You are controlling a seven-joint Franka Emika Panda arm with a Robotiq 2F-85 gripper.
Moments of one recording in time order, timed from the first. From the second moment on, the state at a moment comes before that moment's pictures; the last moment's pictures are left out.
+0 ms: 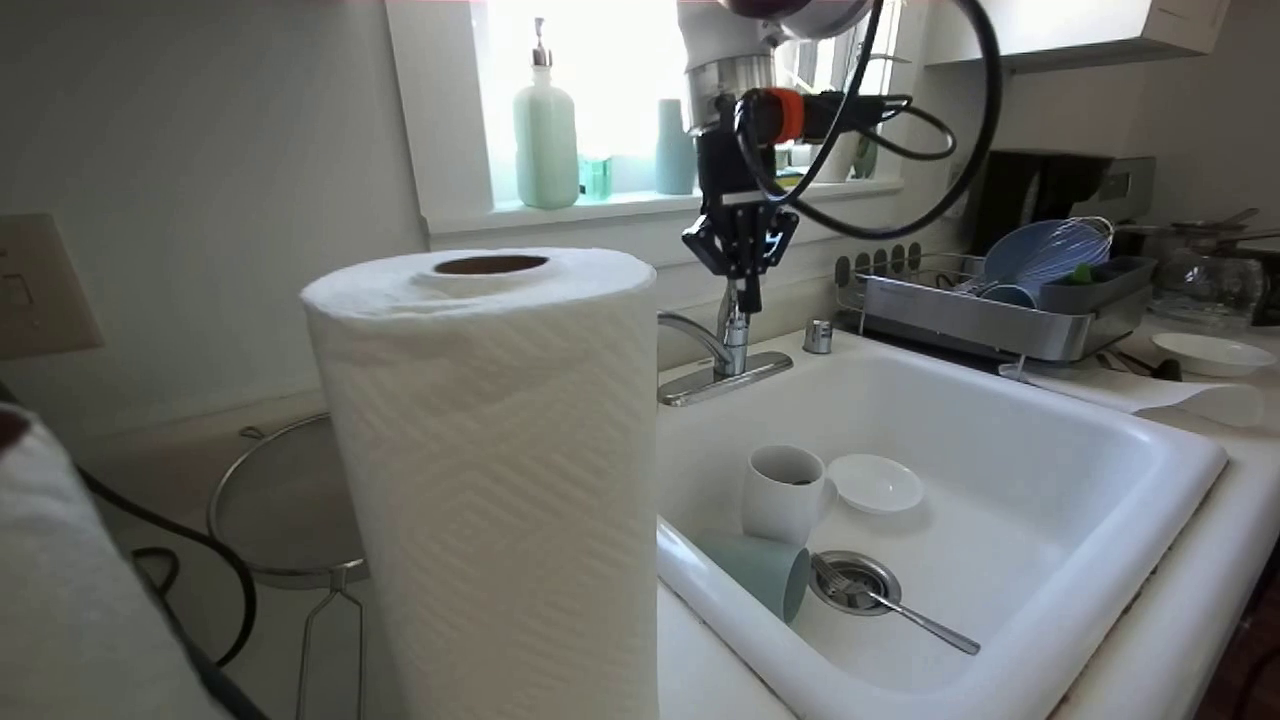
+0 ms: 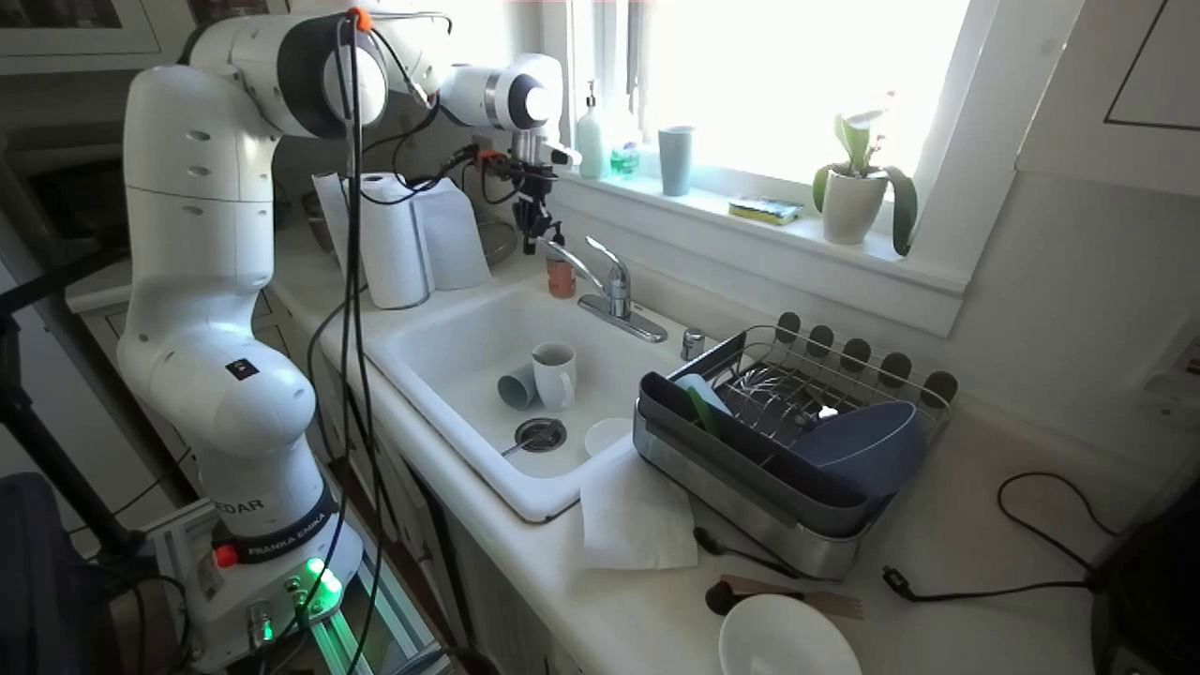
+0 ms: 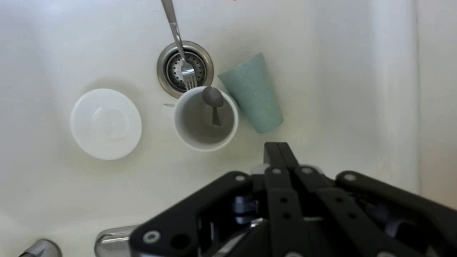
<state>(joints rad) 0.24 0.31 0.10 -1.61 -0.02 1.74 0.53</state>
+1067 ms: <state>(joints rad) 0.14 0.25 0.04 -1.62 -0.05 2.02 0.40</state>
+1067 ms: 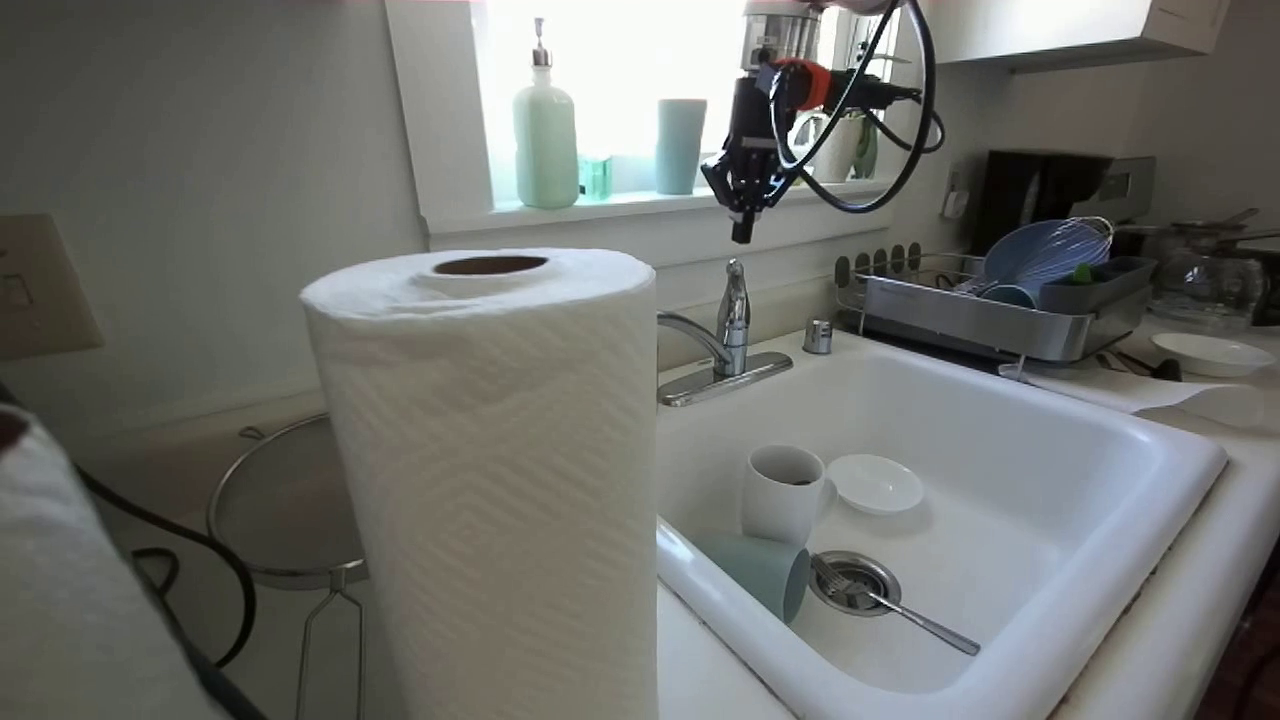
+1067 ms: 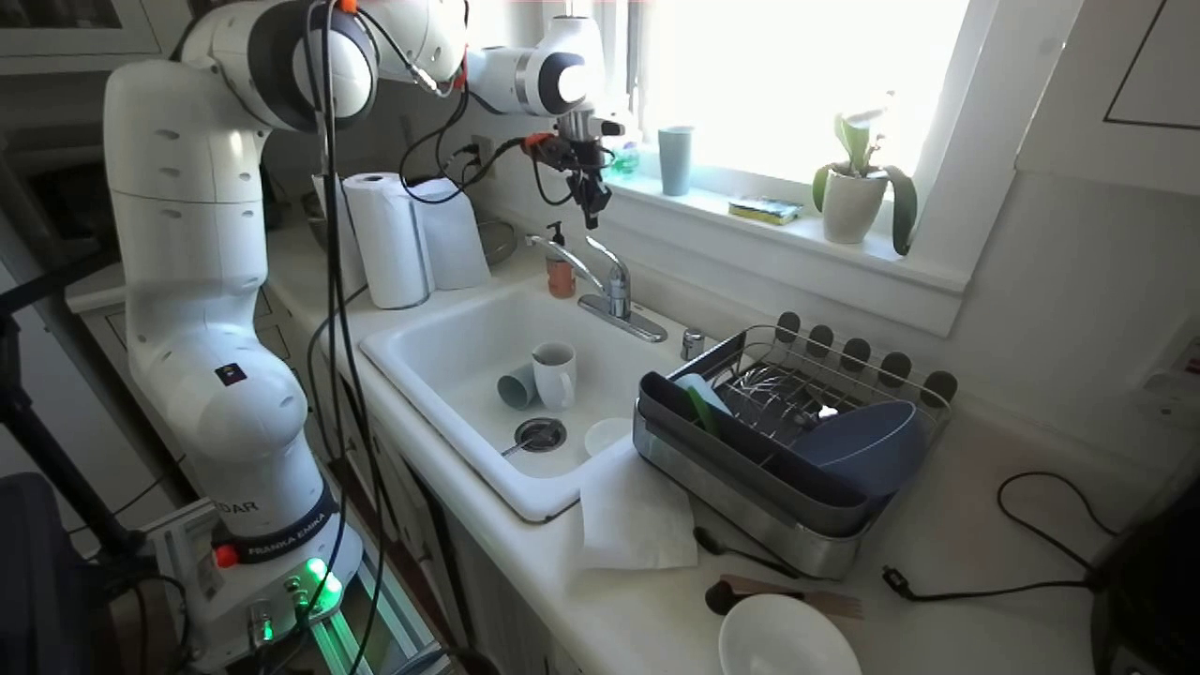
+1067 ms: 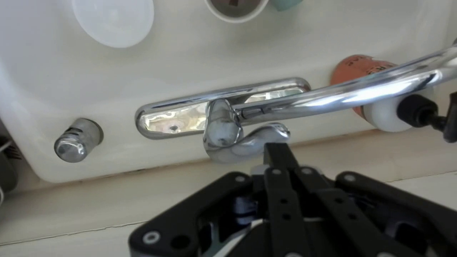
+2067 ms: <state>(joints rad) 0.16 0.33 0.05 -1.61 -0.05 2.00 0.38</state>
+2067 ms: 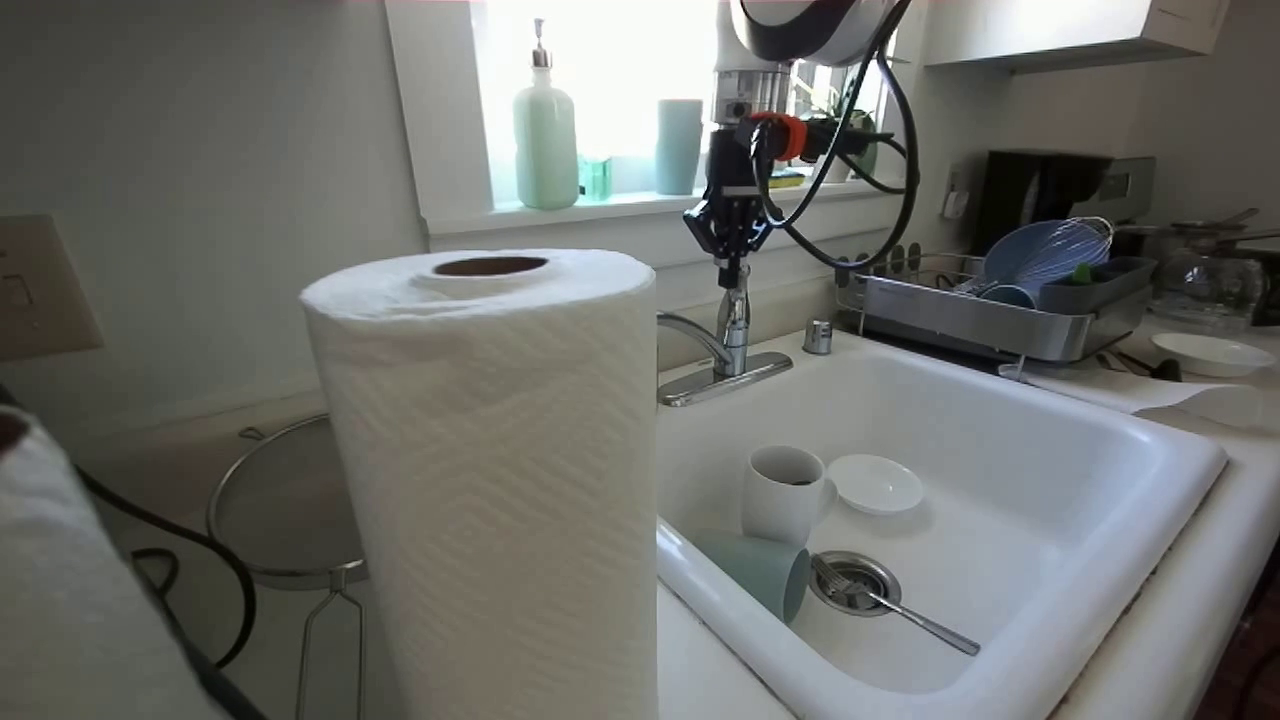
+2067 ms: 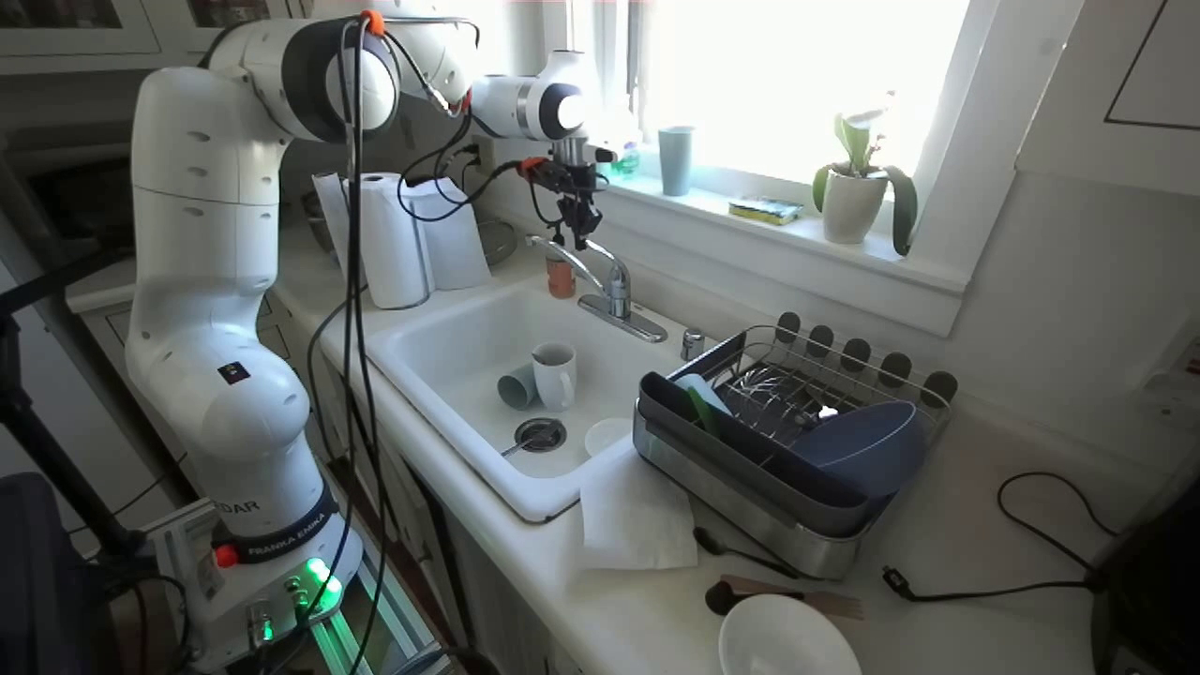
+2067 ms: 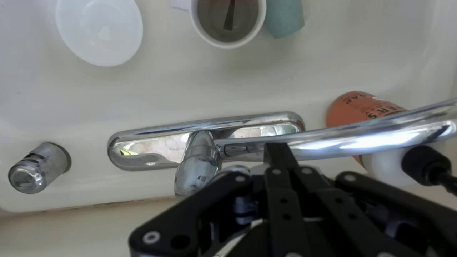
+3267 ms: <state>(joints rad) 0.17 0.34 0.04 -1.52 -0.05 1.81 0.37</state>
